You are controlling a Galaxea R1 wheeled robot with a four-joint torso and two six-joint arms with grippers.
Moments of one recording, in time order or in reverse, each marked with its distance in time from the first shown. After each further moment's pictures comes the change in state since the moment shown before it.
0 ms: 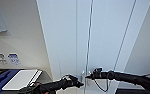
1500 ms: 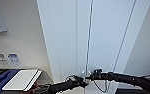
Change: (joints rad) left arm 0.013 0.213 -0.282 0.016 -0.023 0.002; right arm -0.019 0.021 -0.032 -0.001 0.009 0.000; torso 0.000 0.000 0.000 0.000
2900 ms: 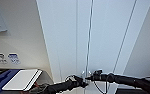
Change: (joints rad) left arm 0.005 -0.051 0.124 0.024 -0.021 -0.014; right arm -0.025 -0.010 0.022 -0.006 0.064 -0.001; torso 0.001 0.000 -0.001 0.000
